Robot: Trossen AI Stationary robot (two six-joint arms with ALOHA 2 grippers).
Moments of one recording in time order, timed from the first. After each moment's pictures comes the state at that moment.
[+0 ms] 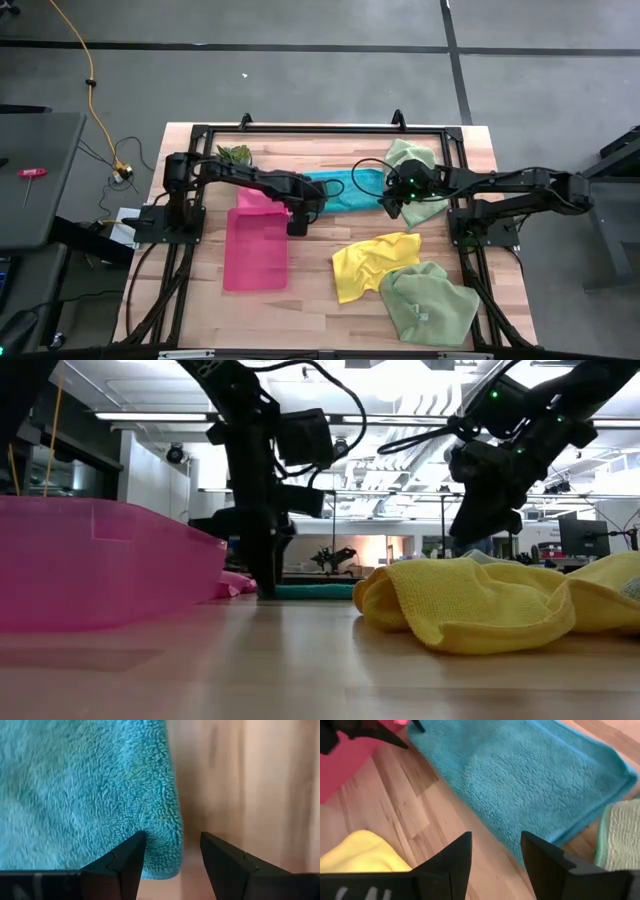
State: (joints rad) left arm 0.23 1.94 1.22 -0.62 -0.04 0.20; right arm -0.30 1.09 0.50 -0.24 -0.11 0.44
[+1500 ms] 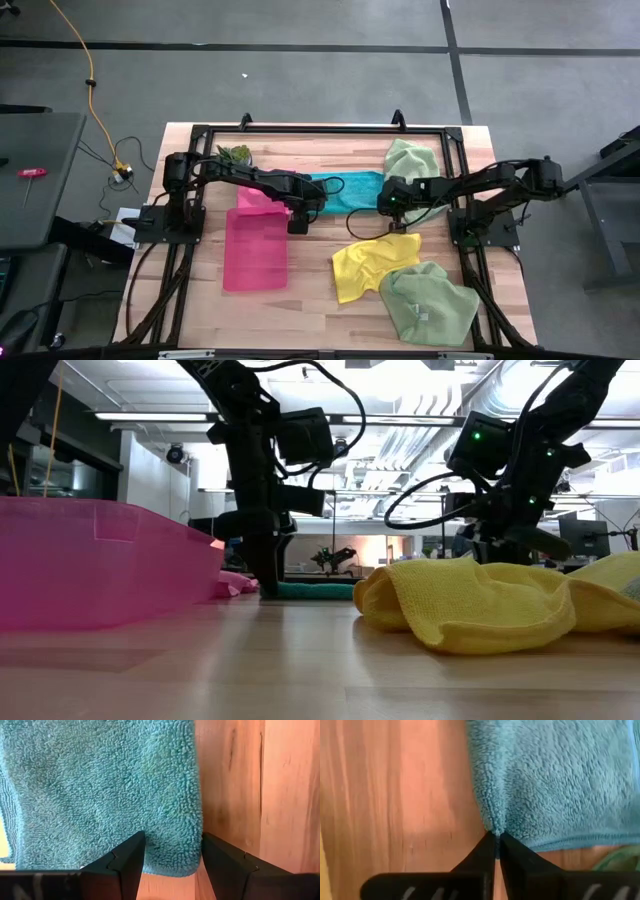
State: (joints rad) left arm 0.23 1.93 1.22 -0.61 -0.10 0.19; right arm -0.18 1.39 0.50 -0.25 0.09 -0.16
